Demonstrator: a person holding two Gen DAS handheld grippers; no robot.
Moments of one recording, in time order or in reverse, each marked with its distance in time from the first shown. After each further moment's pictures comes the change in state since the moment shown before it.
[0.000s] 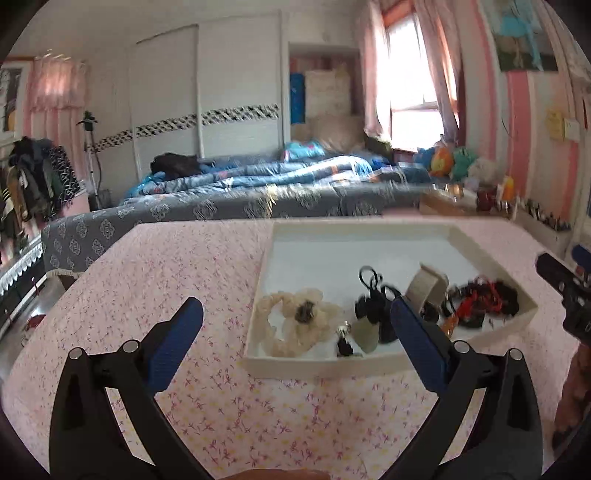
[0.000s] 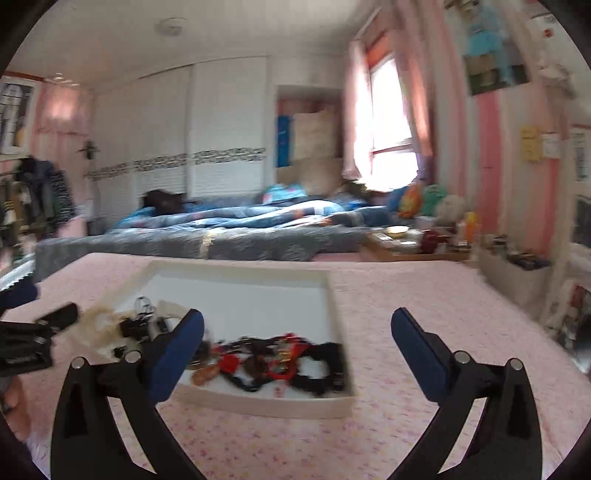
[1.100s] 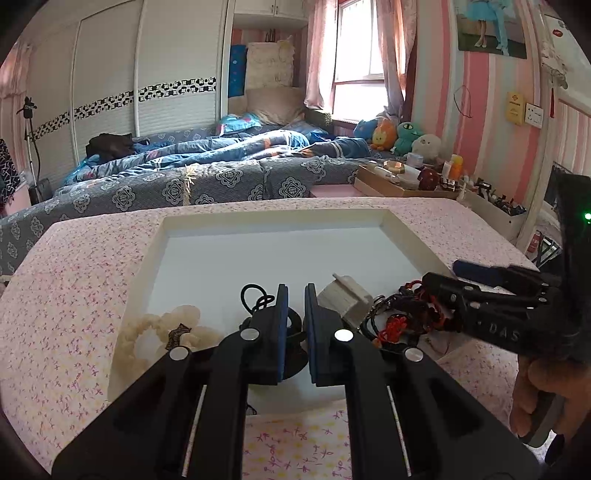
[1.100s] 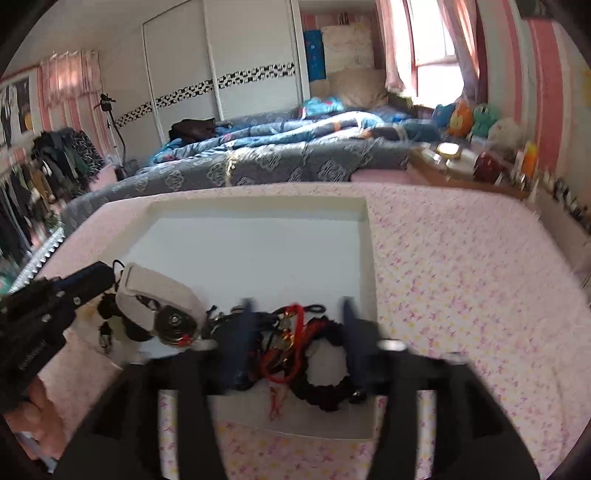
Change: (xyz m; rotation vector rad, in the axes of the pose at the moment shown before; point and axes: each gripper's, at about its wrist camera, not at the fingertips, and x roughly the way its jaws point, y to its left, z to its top) left arm 0.052 -0.064 0.021 0.048 0.135 -0.259; right arm 0.105 -0.018 0.000 -0.003 0.385 0.221
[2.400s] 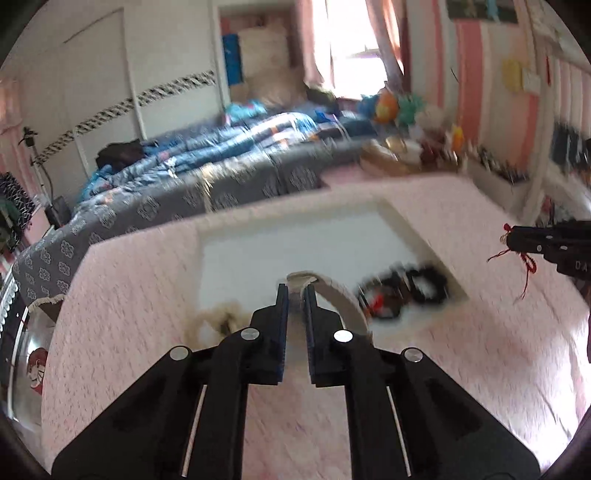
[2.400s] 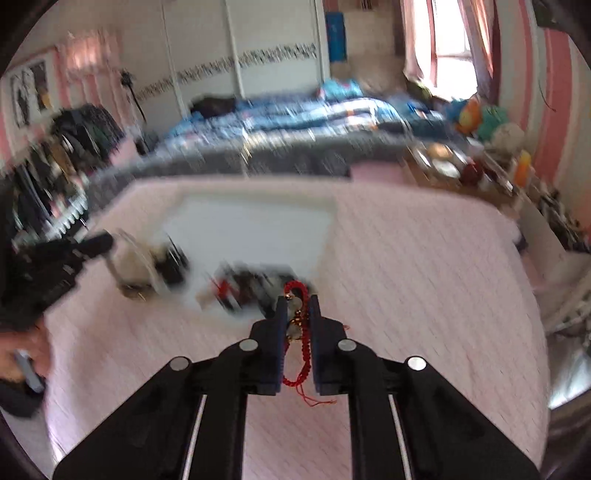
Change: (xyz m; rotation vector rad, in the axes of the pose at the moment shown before) left arm -0.066 -0.009 0.042 0.100 0.086 0.096; right arm -0.095 -0.040 0.036 -0.049 0.108 0.103
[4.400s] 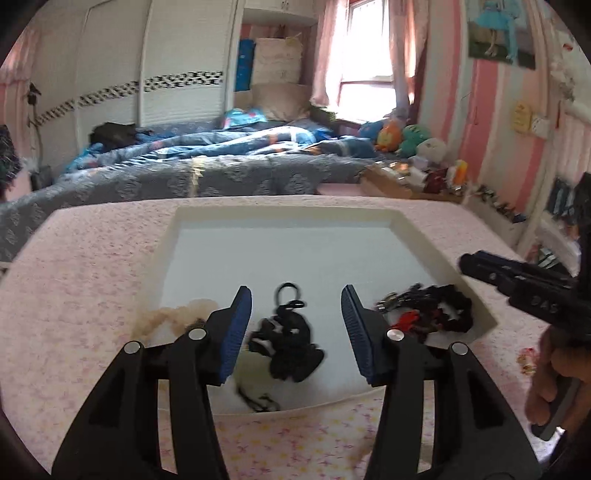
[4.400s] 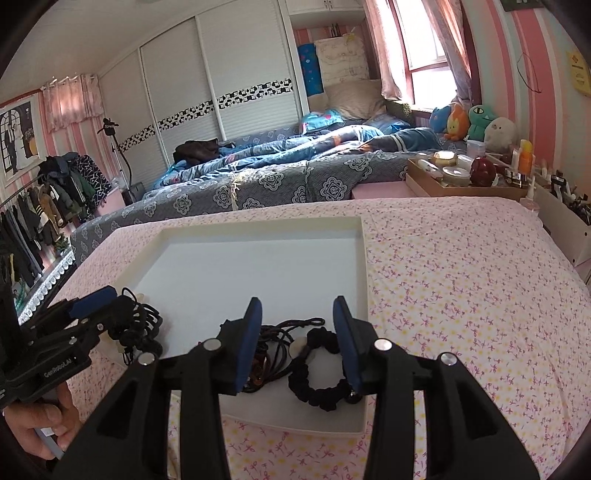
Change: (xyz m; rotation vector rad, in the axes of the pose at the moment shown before) left arm 0.075 0.012 -0.041 -0.138 -0.061 -0.077; right arm 0.098 0.012 -0.010 0.112 -0.158 -0.042
